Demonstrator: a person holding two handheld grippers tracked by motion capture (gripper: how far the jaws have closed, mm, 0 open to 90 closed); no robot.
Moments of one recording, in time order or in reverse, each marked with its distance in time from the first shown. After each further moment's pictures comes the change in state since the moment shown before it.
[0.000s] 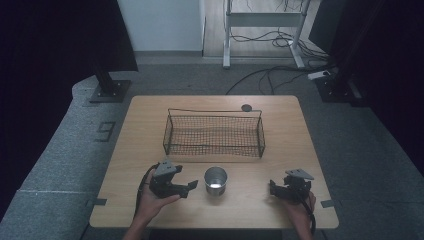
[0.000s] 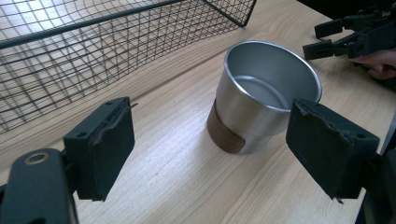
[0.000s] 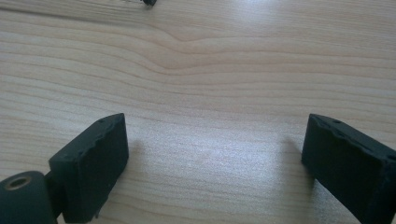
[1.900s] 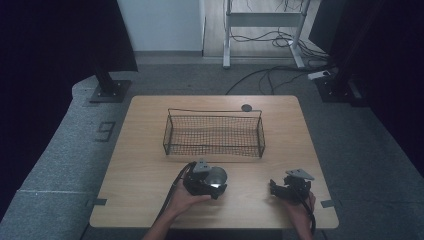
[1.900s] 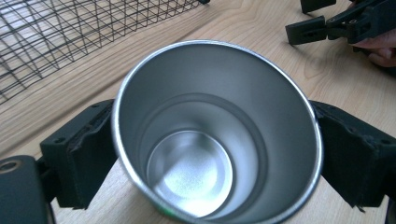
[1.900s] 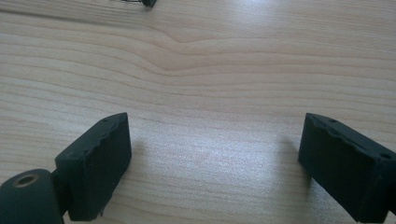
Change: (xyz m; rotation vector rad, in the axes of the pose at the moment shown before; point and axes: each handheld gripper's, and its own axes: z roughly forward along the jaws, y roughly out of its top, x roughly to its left) left arm -0.037 0.017 0.087 0.111 -0.073 0.050; right arm 0.000 0.000 -0.001 -0.004 -0.002 0.005
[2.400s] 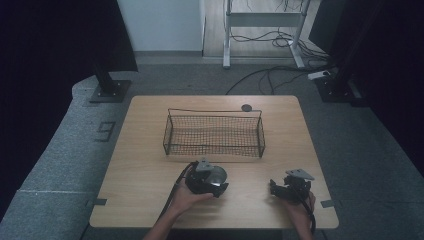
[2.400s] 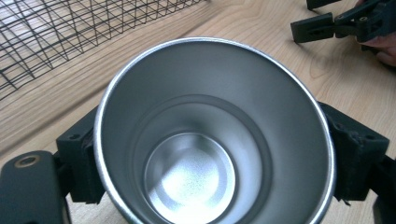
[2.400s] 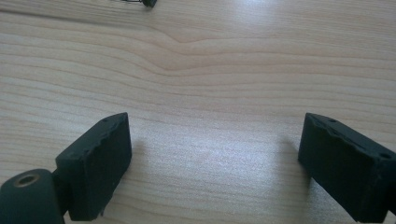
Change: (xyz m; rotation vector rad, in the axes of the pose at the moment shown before) left arm 0.002 0.002 0.003 0.008 0.012 -0.001; right arm 0.000 0.000 0.000 0.000 0.001 0.000
